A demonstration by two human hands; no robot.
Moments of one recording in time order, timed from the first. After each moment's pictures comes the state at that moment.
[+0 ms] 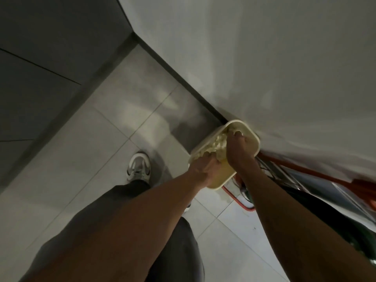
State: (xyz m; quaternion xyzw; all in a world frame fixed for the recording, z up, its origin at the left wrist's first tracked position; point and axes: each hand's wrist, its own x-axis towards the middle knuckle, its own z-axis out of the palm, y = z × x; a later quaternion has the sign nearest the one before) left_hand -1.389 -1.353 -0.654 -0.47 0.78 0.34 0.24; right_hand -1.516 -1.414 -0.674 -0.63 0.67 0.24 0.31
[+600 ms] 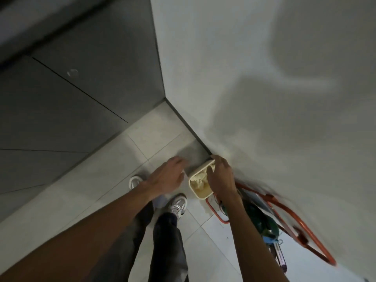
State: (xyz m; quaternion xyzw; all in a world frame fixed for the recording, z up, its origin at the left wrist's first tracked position) left_hand -1.219 -1.379 -0.309 -0.62 0.65 0.44 -0.01; right_hand -1.424 -1.422 -0.313 -0.63 0.68 0.07 0.37
